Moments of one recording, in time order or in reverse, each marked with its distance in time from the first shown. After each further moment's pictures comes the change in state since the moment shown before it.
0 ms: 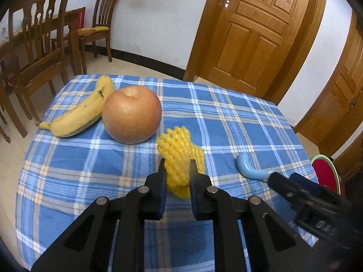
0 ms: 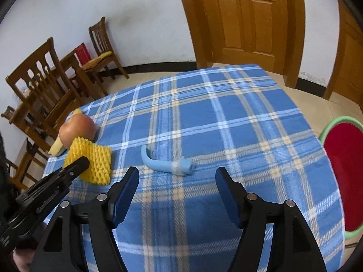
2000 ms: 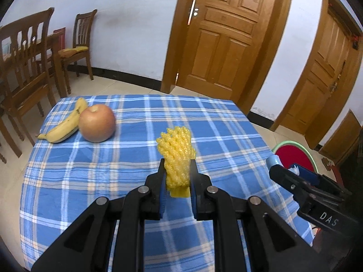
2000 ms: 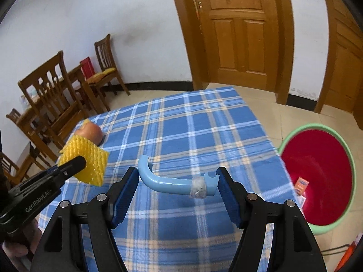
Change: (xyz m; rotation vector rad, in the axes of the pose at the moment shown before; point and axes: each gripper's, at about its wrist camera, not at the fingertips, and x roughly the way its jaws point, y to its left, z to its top) left arm -0.072 -0.077 -0.024 0.126 -0.063 -0.096; right arm -0.102 -0.050 -0.028 0.000 -0.145 -0.011
